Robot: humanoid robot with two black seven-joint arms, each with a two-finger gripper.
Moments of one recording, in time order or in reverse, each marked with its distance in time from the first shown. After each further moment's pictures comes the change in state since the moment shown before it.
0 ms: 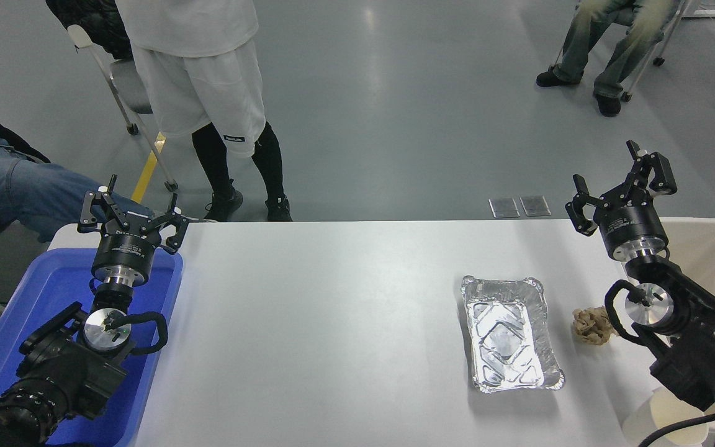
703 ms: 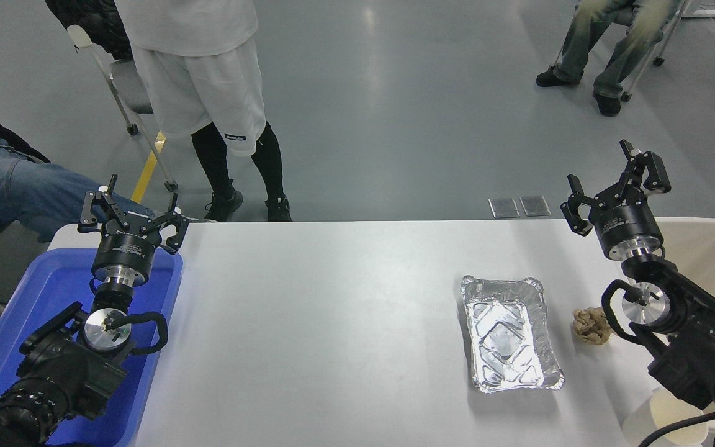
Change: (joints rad) left arm 0.000 0.000 0.000 0.000 0.001 -0.002 0.000; right arm 0.017 0.004 -0.018 0.000 0.000 0.000 0.000
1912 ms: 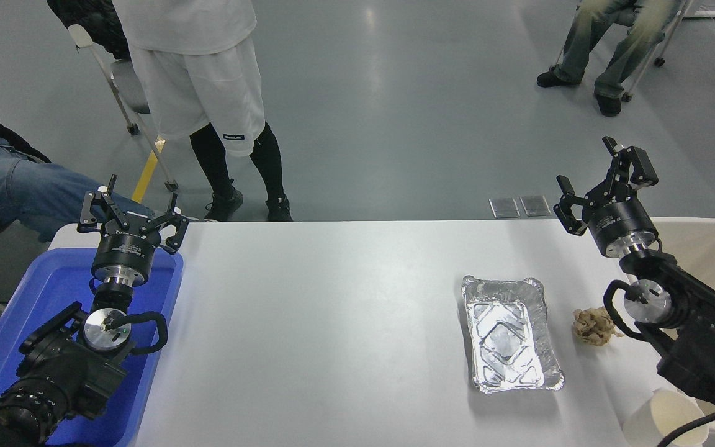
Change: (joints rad) left arm 0.000 0.001 0.000 0.000 -0.001 0.001 0.000; right arm 0.066 -0.085 -0.253 0.014 0.010 -0.012 -0.003
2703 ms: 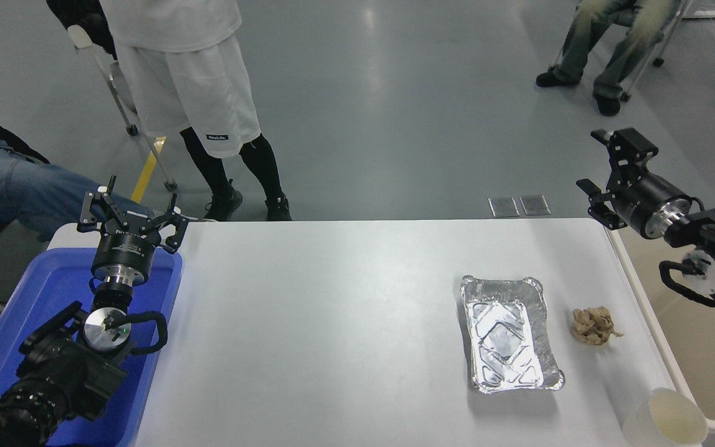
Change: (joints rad) left arm 0.000 0.000 0.000 0.000 0.000 0.003 0.000; right arm 0.289 -0.259 -0.570 0.153 -0.005 -0.075 -0.176
